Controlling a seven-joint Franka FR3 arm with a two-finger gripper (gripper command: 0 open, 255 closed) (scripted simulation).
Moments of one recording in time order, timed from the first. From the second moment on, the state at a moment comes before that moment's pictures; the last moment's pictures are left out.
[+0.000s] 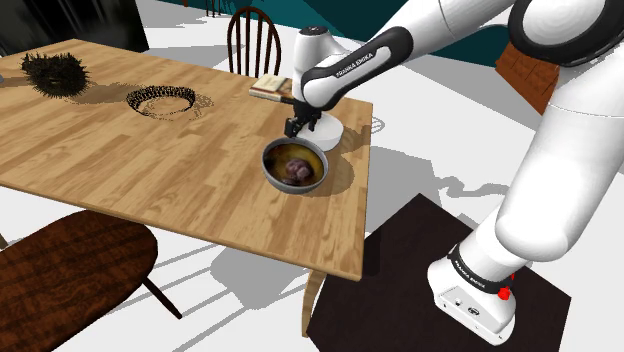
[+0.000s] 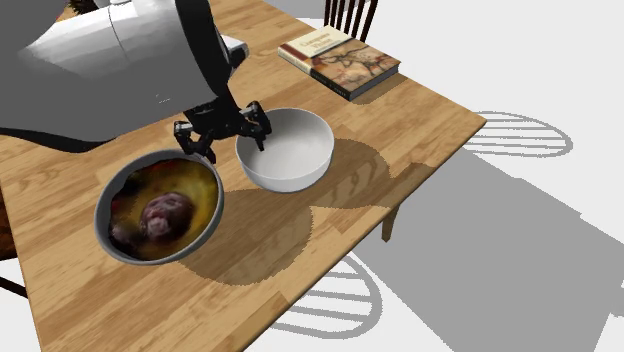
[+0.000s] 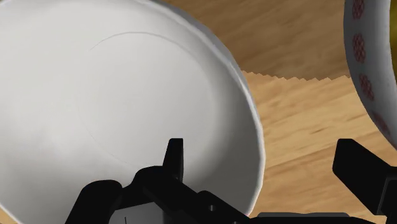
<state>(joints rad) -0.01 0.28 0.15 -2.03 -0.25 2.39 0.16</state>
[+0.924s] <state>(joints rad) -0.01 0.32 0.13 -2.03 -0.26 2.47 0.18</state>
